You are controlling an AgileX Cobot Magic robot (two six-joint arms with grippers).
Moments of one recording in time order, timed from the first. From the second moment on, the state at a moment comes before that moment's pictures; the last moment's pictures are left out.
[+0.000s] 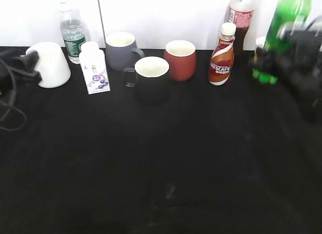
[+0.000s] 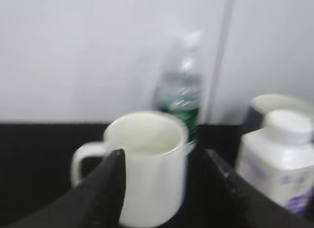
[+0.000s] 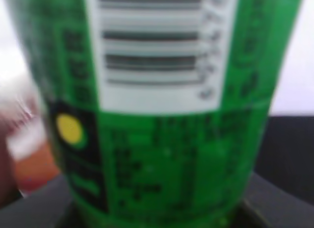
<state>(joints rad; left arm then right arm) -0.08 1.82 -0.53 0.13 -1.14 -0.09 0.15 2.09 -0.85 0.12 -1.05 0.00</state>
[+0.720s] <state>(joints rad) -0.11 1.76 -0.53 0.27 -0.80 -0.18 0.15 2.06 -0.78 0.06 -0.81 0.01</state>
